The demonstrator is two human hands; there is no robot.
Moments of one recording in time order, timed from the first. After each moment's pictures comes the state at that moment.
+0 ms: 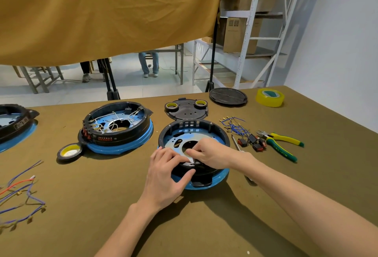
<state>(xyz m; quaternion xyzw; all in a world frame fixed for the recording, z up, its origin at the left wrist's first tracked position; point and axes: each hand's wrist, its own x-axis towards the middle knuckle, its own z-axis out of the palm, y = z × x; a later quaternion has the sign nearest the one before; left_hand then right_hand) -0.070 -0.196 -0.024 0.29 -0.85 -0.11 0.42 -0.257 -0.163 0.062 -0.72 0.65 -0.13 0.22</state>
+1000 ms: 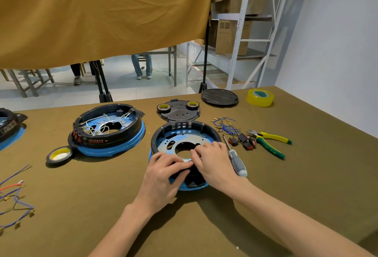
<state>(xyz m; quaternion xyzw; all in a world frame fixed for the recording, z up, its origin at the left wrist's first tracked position) -0.074 -0.186 -0.017 0.20 -0.89 -0.08 0.41 -0.254 -0.125 0.025 -0.63 0.75 -0.20 -0.05</state>
